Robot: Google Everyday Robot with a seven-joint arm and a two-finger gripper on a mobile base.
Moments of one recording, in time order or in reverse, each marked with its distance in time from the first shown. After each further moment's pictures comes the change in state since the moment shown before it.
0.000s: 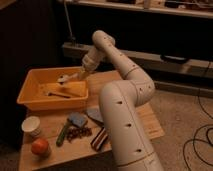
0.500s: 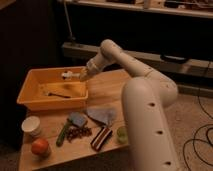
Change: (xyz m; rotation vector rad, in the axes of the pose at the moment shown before) arm 0.016 -0.011 -0.008 -0.062 -0.297 0.189
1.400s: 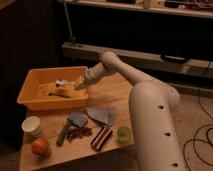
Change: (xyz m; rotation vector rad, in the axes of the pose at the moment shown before) arm 0.047 0.033 0.033 -0.204 0.082 0.112
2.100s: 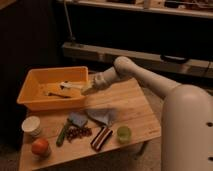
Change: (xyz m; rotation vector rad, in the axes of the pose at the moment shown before) arm 0.059 0.006 -0.056 -0.005 -0.076 0.029
